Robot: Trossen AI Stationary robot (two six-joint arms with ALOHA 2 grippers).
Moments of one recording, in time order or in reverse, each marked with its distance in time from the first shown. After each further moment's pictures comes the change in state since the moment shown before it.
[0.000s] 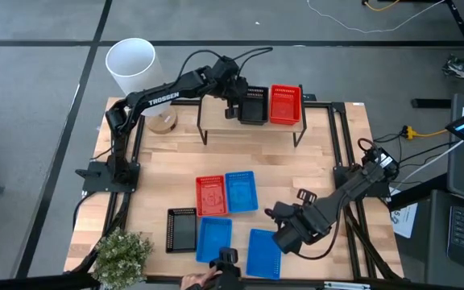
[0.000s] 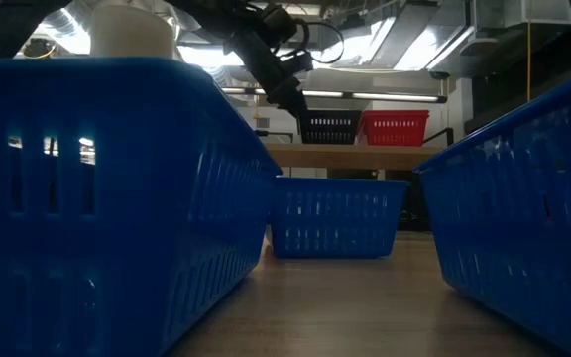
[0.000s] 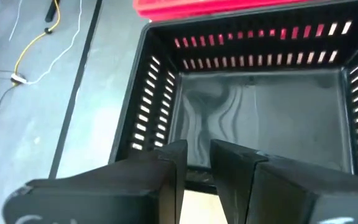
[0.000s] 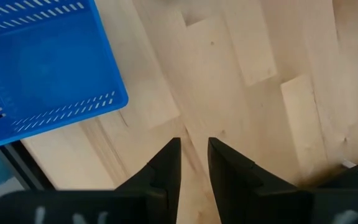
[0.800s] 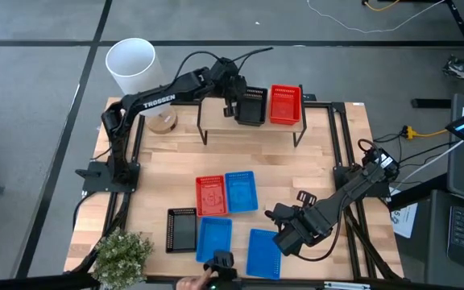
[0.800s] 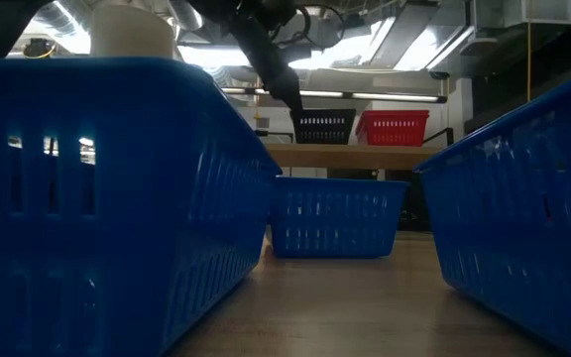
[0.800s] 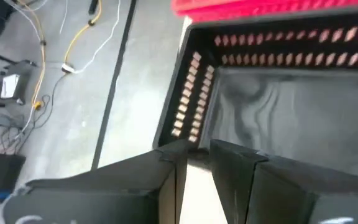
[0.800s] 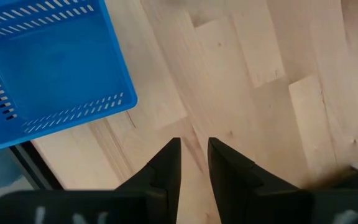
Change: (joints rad) left arm -0.041 -0.051 0.000 -0.022 -0.206 0.029; right arm 0.012 0.001 0.000 0.023 0.000 0.015
